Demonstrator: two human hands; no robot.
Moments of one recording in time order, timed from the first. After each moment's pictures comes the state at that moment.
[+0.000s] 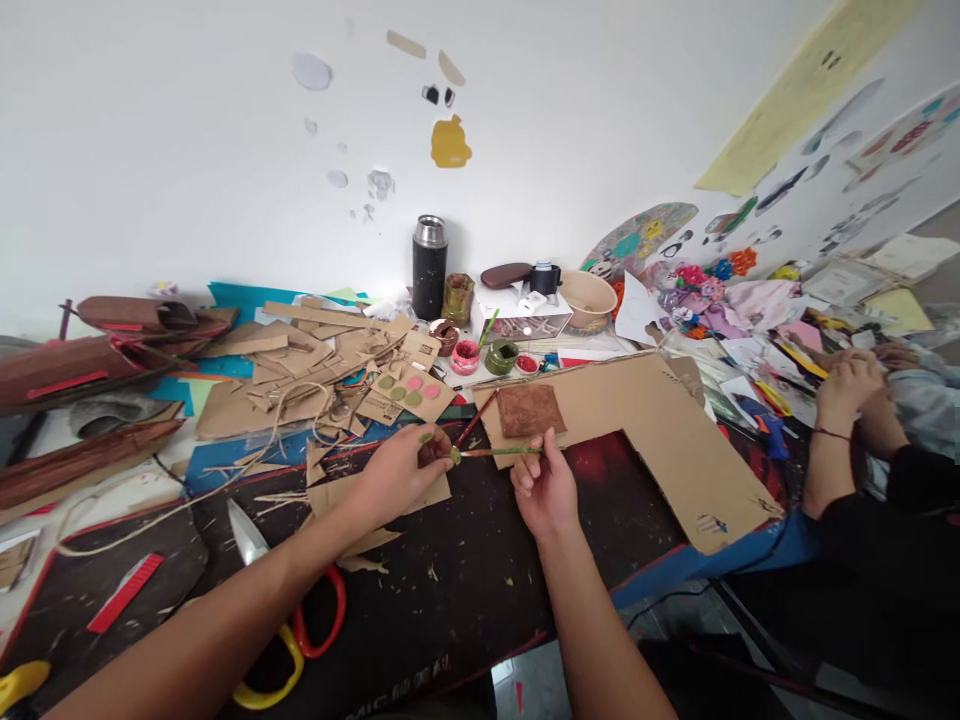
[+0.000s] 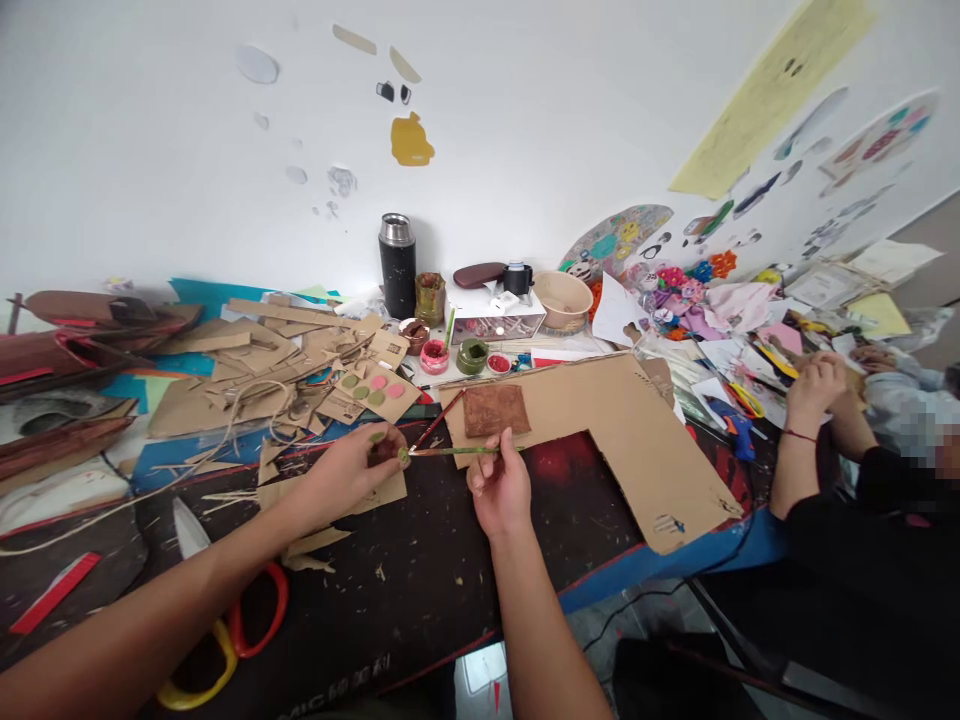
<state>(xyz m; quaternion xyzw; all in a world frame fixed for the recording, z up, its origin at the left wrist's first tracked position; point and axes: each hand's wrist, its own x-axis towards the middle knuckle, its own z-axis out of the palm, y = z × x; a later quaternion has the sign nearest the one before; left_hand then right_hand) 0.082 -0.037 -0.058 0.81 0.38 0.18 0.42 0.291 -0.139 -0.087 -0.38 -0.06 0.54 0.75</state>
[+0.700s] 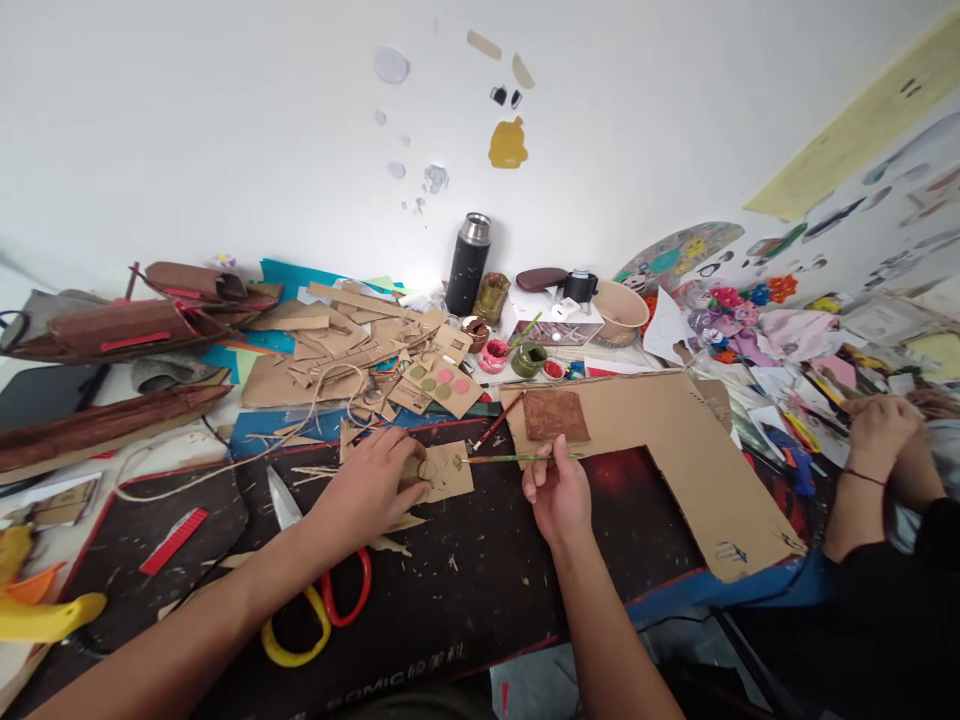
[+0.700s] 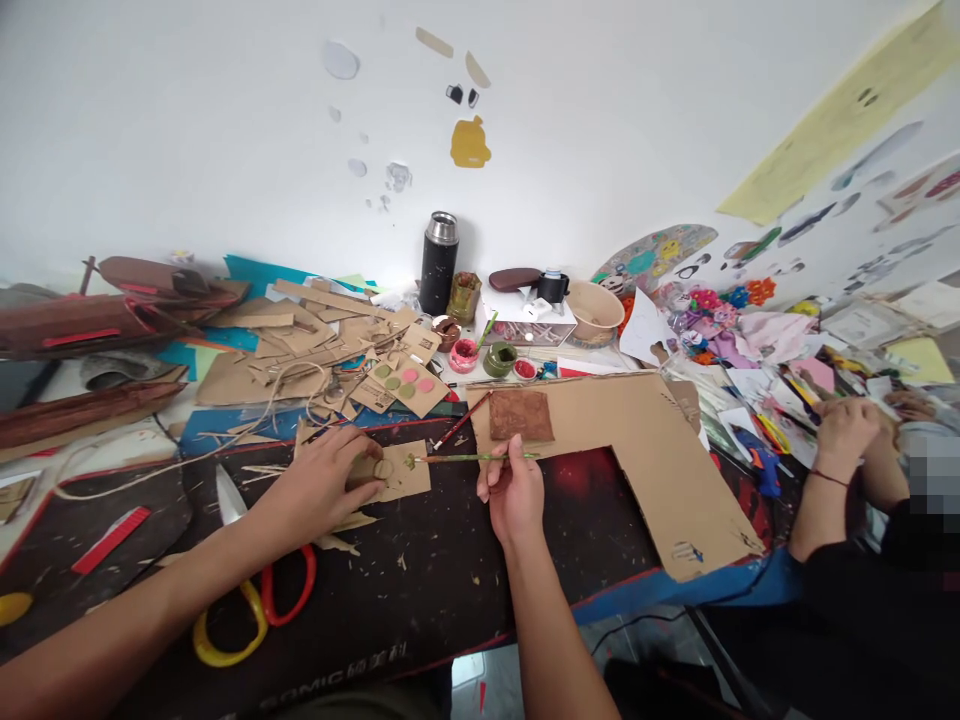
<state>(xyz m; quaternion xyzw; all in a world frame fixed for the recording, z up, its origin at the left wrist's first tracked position) 0.013 -0.053 -0.082 0.89 0.37 0.16 0.21 0.272 -0.136 -0.079 -0.49 -0.15 0.48 0.71</state>
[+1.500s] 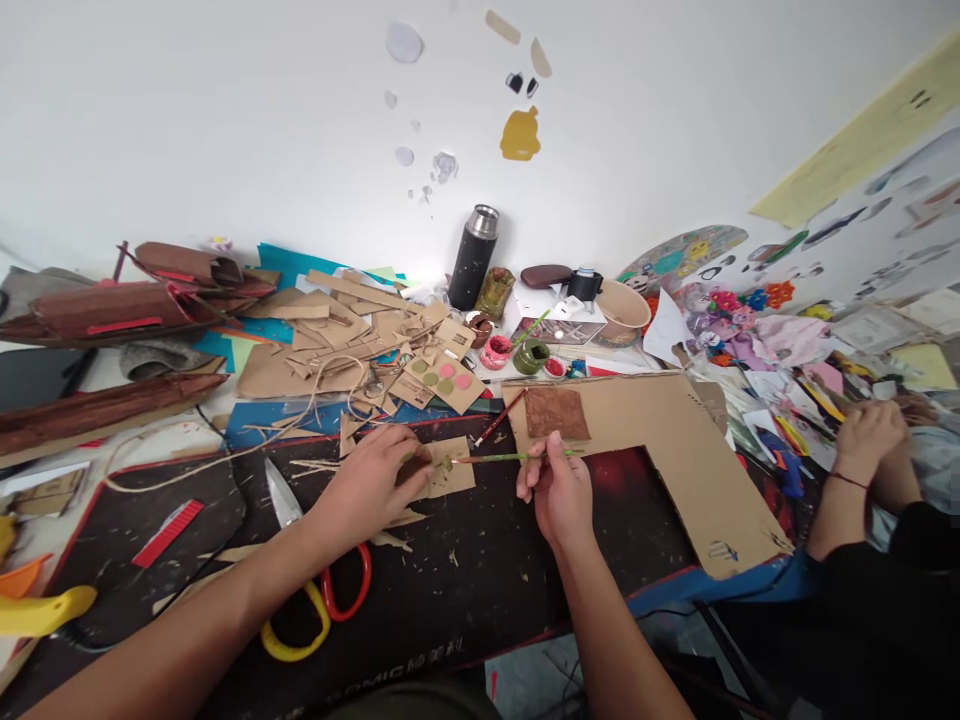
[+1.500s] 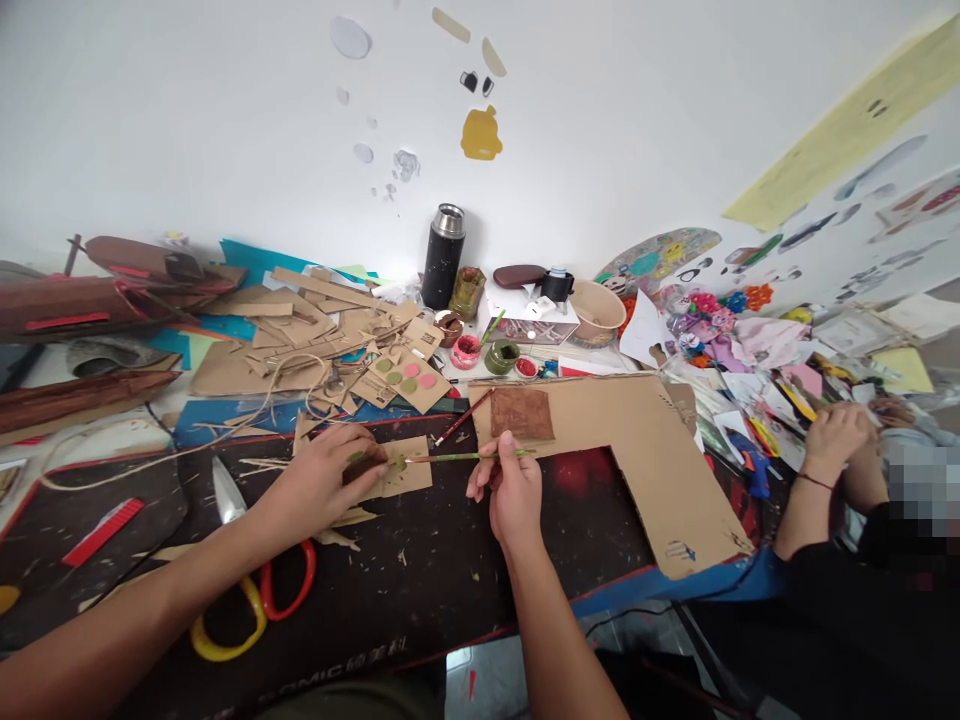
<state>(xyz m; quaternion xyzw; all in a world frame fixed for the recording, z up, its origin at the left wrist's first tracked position) 0.016 -0.054 -0.084 0.87 0.36 0.23 0.26 0.259 -0.137 -0.061 -0.53 -0.23 0.46 0.68</state>
